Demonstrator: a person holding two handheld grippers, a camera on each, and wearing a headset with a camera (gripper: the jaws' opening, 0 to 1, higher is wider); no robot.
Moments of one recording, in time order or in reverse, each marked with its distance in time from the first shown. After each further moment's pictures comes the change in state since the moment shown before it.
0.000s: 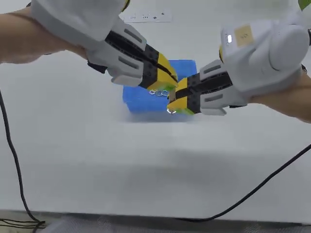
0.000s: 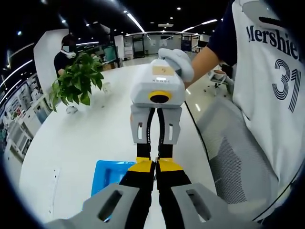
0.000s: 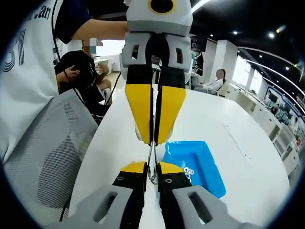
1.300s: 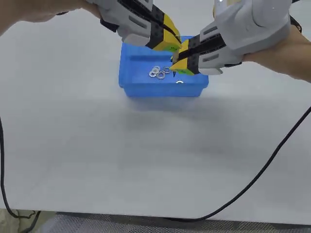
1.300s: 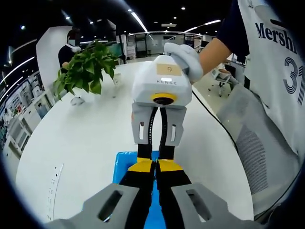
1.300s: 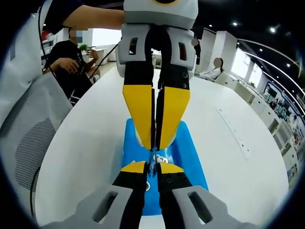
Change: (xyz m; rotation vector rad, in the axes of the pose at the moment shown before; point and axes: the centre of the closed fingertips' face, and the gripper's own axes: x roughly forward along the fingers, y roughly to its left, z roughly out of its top) left arm 0.037 0.086 -0.054 -0.018 0.001 0.005; right arm 0.044 -0.081 -0.064 0.010 0.100 -0.015
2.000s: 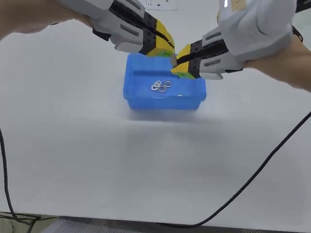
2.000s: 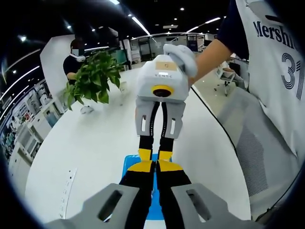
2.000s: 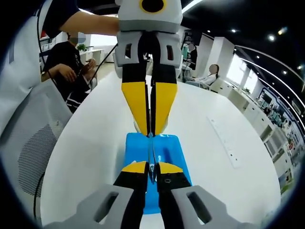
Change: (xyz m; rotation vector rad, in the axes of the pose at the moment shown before) left arm -0.043 -0.013 0.024 0.051 -0.026 0.089; right arm -0.032 0.003 0.040 -0.043 -0.024 -0.060
